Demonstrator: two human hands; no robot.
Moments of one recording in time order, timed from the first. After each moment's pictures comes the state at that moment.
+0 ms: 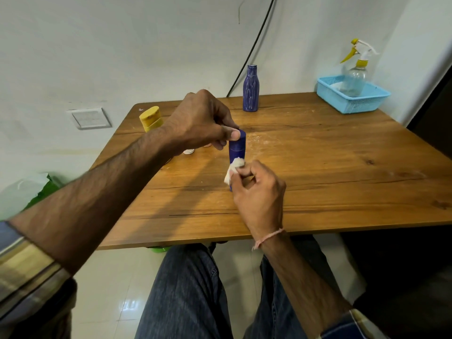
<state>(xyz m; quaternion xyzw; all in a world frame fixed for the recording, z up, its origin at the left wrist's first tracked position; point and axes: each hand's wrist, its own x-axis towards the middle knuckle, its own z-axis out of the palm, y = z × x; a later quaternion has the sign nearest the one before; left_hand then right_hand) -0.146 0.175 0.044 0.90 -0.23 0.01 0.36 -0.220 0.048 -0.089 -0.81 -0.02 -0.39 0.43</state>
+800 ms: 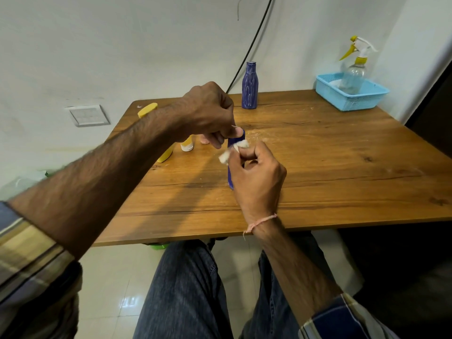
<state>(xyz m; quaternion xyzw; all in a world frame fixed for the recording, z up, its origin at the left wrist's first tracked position) -0.145 0.162 0.064 0.91 -0.16 -0.09 0.37 -0.212 0.058 -0.066 -0.76 0.01 -0.44 0.48</state>
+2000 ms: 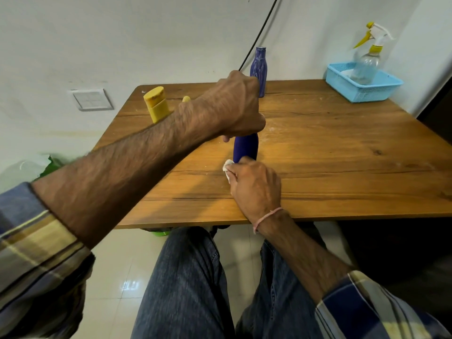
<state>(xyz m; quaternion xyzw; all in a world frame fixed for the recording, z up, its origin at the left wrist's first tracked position) -0.163 0.134 0.061 0.97 -0.23 0.04 0.11 -0.214 0.050 -0.102 -0.96 -0.08 -0.24 0.11</state>
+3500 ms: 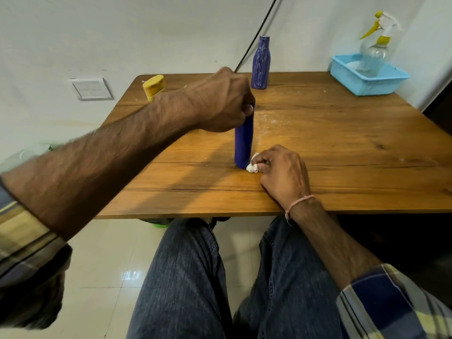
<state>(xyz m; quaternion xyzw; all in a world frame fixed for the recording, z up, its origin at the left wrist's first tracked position) -0.160 0.156 0.050 0.94 -0.31 0.06 0.09 -0.201 -0.006 -0.098 -0.95 -0.03 -0.18 0.24</state>
